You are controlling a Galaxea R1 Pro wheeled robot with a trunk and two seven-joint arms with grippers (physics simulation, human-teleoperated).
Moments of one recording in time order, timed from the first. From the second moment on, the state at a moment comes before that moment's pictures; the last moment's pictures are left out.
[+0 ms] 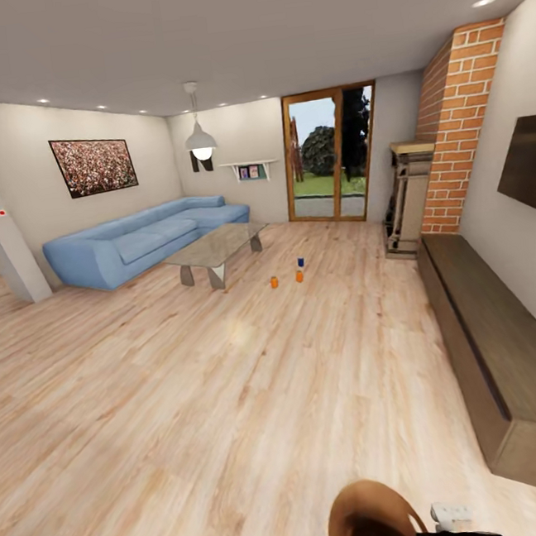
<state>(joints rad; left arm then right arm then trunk) -0.36 -0.03 -0.22 -0.33 0.16 0.31 -0.09 -0.26 -0.08 -0.13 -0.63 0.01 0.40 0.19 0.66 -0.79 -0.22</state>
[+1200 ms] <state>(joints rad) -0.36 -0.03 -0.22 -0.33 0.16 0.30 -0.08 -0.26 -0.08 -0.12 -0.63 0.02 0.40 0.19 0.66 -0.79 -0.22</state>
